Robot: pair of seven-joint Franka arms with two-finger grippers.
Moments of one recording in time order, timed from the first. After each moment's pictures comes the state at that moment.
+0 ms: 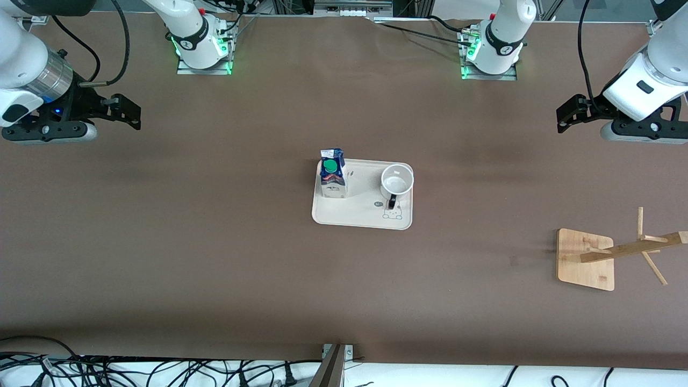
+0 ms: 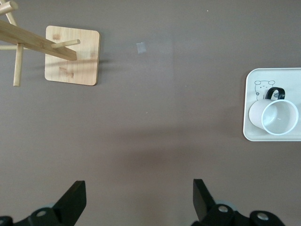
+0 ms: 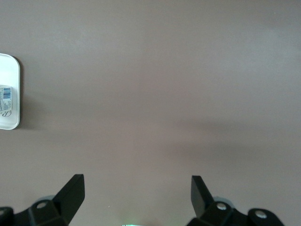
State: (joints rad) left arm -0.01 -0.06 -0.08 -1.71 0.03 1.62 -0.03; right arm 0.07 -0.02 0.06 -1.69 -0.03 1.59 0.05
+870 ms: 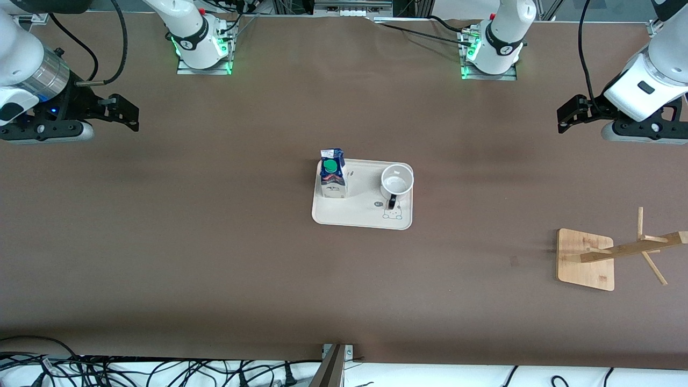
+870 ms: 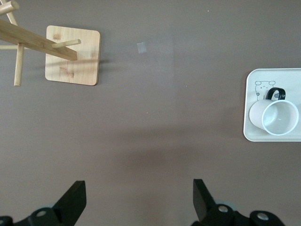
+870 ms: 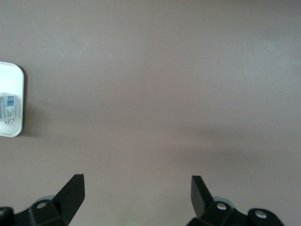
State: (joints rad) left arm -0.01 -0.06 -0.08 -1.71 0.03 1.62 -0.03; right arm 0.07 -0.01 0.06 -1.67 -0.03 1.64 0.05
